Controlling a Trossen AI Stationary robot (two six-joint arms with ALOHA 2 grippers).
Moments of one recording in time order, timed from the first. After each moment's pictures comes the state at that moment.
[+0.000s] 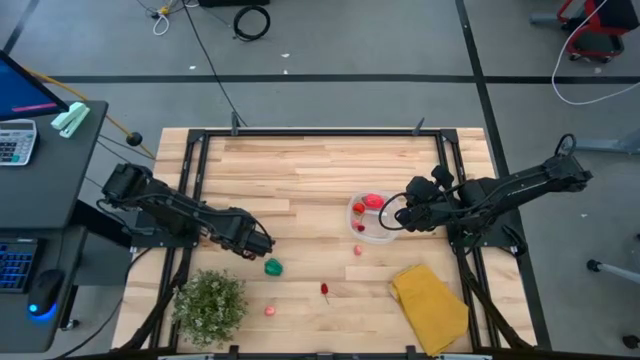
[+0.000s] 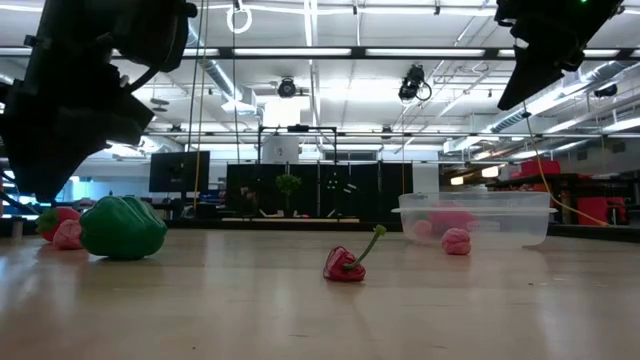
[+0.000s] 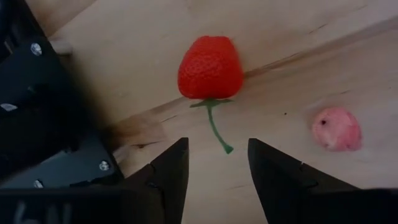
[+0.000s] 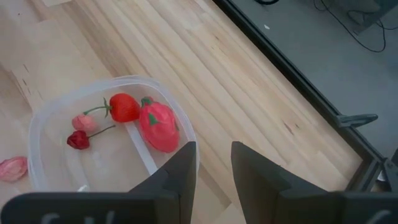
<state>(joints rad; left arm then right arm) -0.31 1.54 0.90 -1.17 -0.05 -1.46 0.27 1.03 0.87 -1.07 0.74 0.76</state>
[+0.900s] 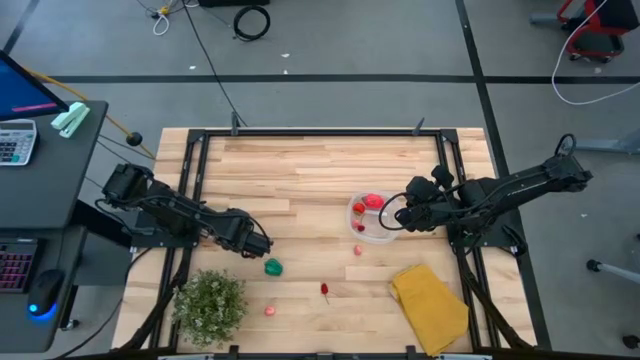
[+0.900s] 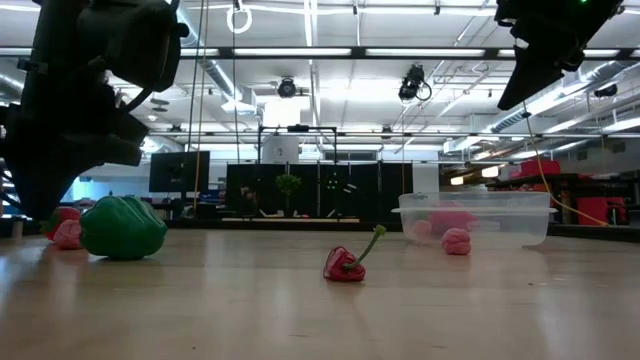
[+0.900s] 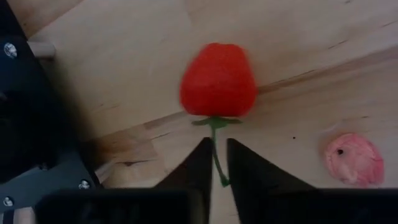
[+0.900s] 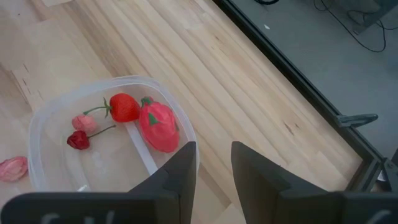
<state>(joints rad) -0.31 1.54 0.82 -1.07 -0.08 -1.51 0.27 1.03 0.87 -1.07 0.74 0.76</state>
